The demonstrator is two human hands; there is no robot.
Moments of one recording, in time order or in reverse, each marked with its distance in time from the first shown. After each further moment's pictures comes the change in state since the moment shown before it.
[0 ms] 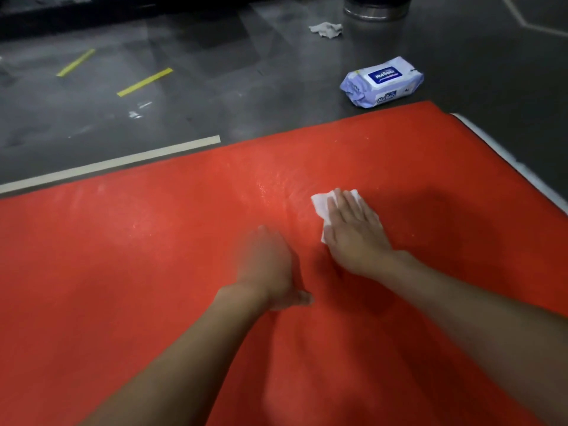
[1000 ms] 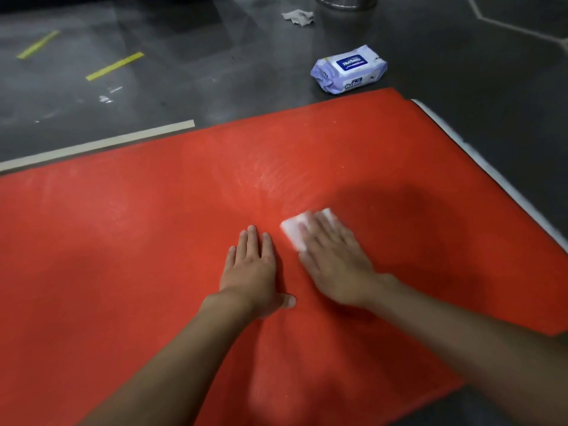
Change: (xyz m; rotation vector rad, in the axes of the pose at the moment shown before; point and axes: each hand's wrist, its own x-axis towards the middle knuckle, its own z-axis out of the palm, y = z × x) left_hand -0.048 0.017 0.034 -0.018 0.066 0.098; right_hand -0.099 -0.006 0.002 0.053 -0.064 -0.159
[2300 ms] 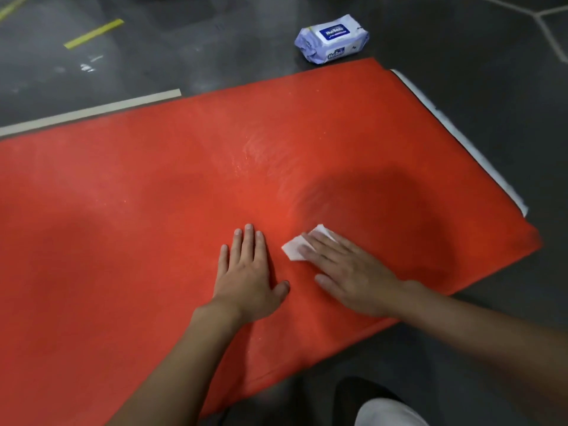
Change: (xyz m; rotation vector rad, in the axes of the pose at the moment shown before) left_hand -0.067 0.008 0.058 -0.064 0.101 0.015; right_hand -0.114 0.001 0.003 0.019 -0.124 -0.204
